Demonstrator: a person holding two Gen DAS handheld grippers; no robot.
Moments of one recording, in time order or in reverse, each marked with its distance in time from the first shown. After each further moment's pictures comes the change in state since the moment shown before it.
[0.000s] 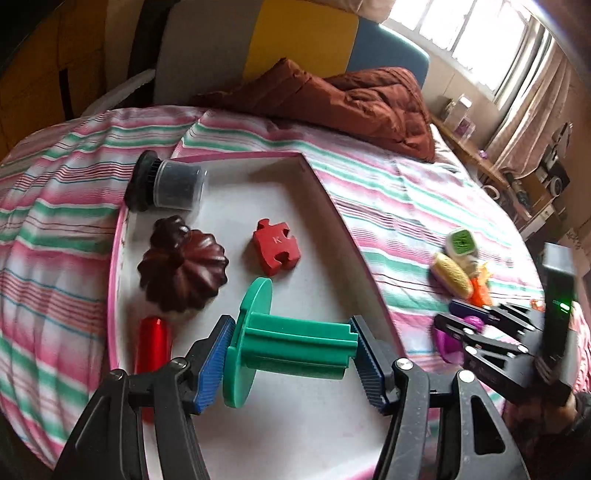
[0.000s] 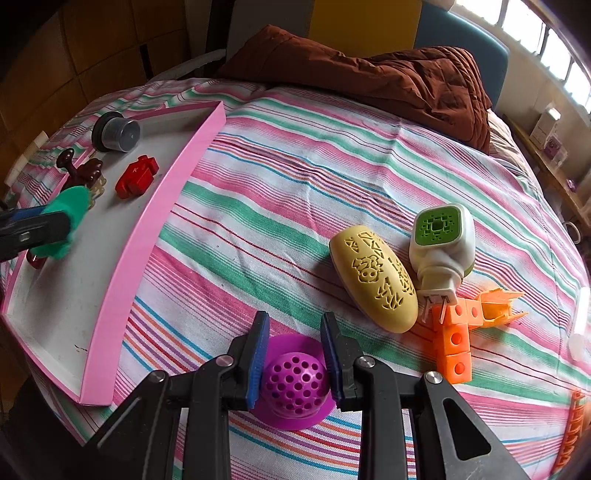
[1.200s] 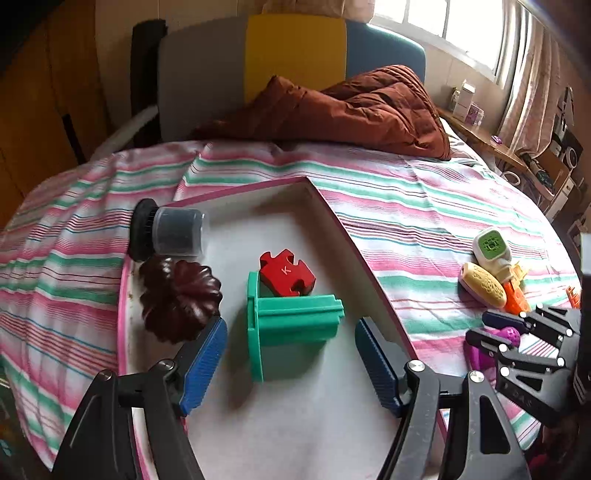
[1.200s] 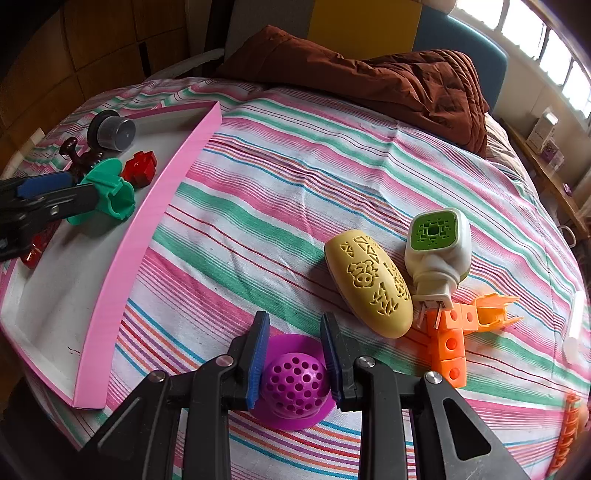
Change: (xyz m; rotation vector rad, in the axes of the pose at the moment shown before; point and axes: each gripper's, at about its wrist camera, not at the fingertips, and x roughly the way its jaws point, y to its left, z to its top) left arm 0.007 -0.023 0.010 0.109 -0.086 0.147; right arm -0.001 -0.001 0.000 -0.011 -0.002 -0.024
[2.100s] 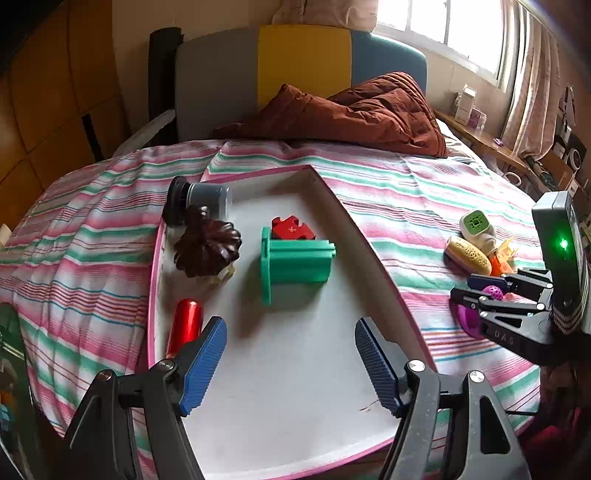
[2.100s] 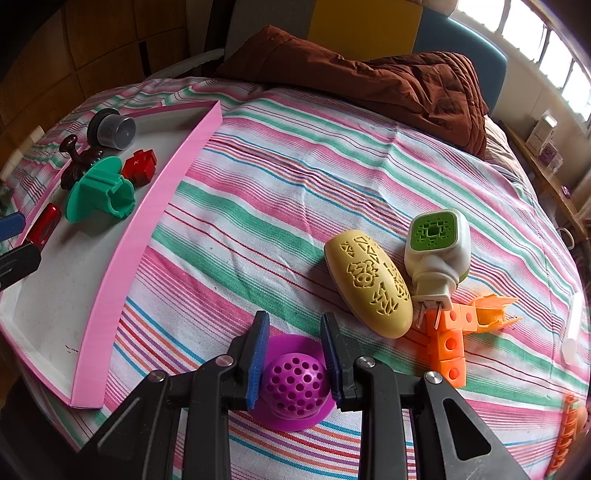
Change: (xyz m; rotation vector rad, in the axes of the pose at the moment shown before) left arm -0.041 -0.003 -0.044 -0.019 -0.027 0.040; right arm 0.000 0.001 0.001 -0.003 -0.001 -0.007
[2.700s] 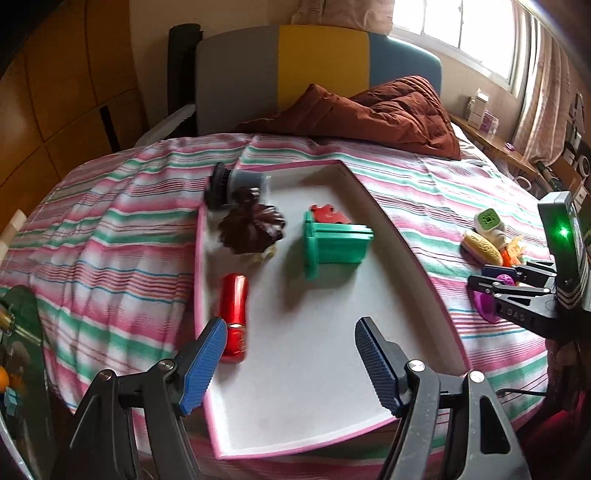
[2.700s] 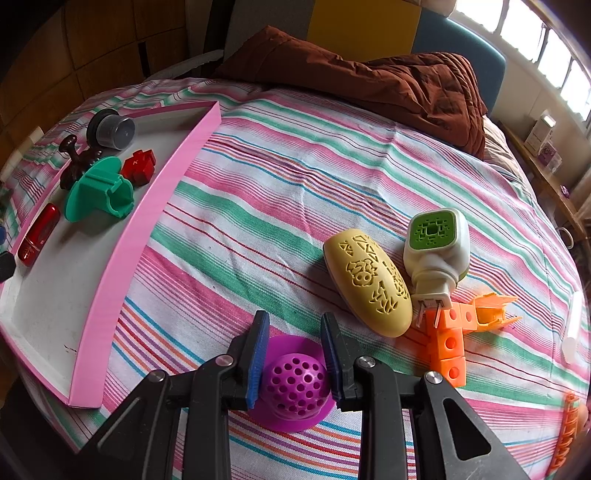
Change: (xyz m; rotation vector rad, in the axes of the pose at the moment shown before) left arm -0.019 0.033 -0.017 -0.038 0.000 0.049; right arm 0.001 -0.003 0.001 0.002 -0.006 -0.001
